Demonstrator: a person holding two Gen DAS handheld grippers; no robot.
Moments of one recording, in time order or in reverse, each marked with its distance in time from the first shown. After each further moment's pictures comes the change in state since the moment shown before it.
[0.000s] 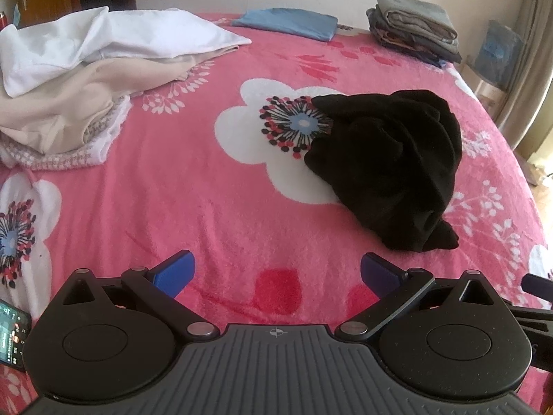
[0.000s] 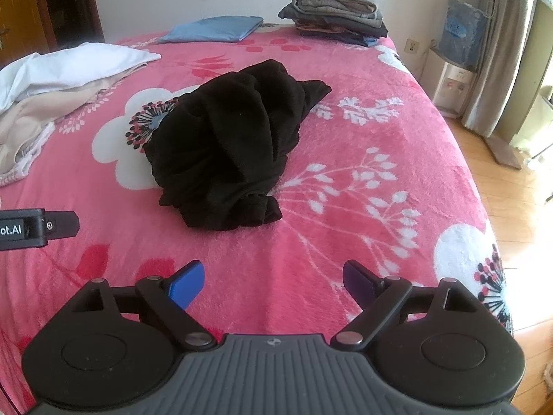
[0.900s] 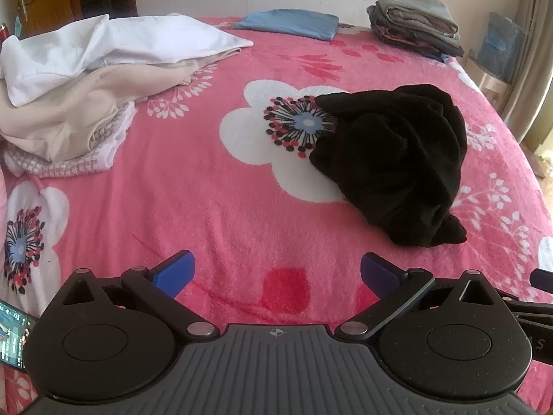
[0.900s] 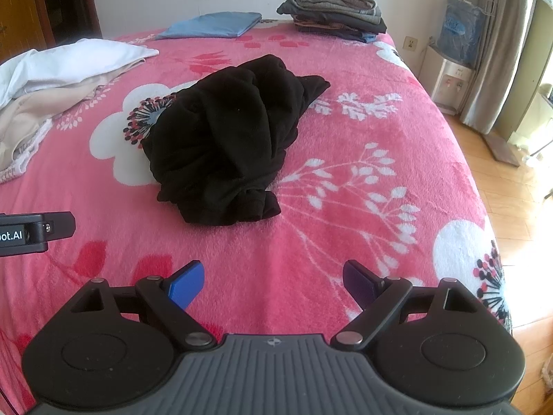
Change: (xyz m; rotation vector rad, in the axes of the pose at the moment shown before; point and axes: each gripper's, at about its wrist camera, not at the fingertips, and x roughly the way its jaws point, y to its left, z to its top) left arm 0.000 -0.002 -0.002 0.026 -0.003 0.035; right arm 0.001 0.000 -0.001 0.003 0.013 -0.005
